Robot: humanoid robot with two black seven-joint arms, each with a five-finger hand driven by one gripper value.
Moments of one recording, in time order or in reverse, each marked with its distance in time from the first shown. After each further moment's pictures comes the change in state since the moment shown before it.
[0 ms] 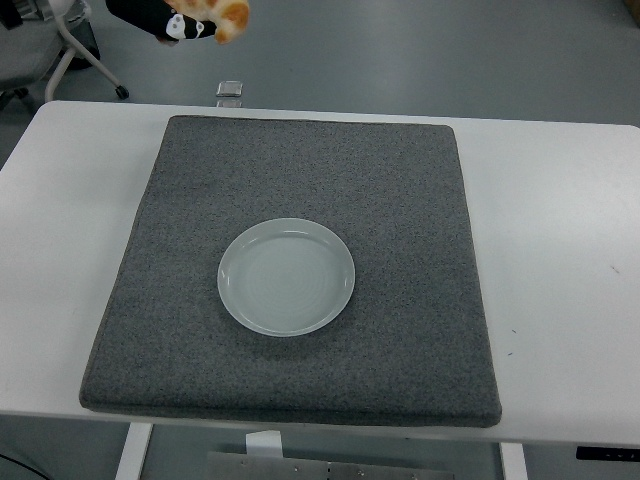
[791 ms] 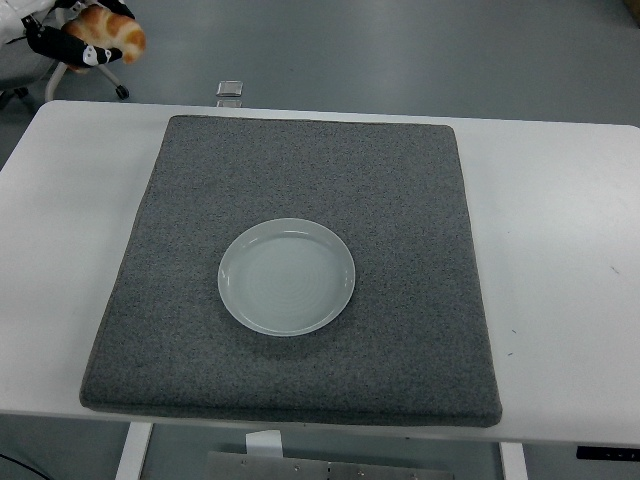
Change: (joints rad) left arm 0.181 -0.028 0.008 0.401 -0.031 0.049 -0.002; right arm 0.000 0.000 0.002 0.000 -0.001 0.000 0.000
